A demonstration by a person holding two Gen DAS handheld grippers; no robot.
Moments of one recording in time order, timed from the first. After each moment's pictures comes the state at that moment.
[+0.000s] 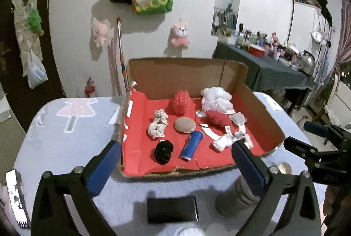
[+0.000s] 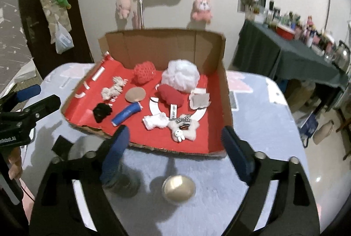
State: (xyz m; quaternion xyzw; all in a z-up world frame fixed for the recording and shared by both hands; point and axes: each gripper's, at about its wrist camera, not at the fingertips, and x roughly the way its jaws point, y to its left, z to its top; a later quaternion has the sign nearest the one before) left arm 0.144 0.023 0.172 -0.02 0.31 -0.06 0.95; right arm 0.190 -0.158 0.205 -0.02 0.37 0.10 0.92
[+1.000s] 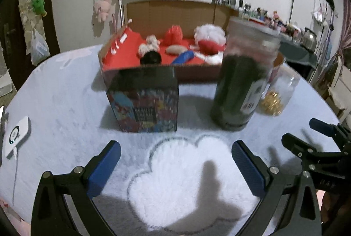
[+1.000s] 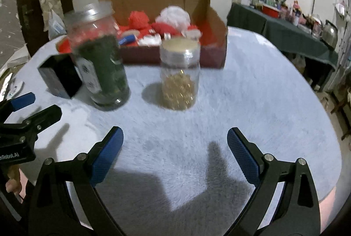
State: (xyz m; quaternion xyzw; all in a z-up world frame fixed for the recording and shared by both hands) left arm 0.068 -0.008 0.038 0.00 0.37 -0.04 0.93; right arm 0.094 -0.164 0.080 -0.01 0.40 0.05 0.92
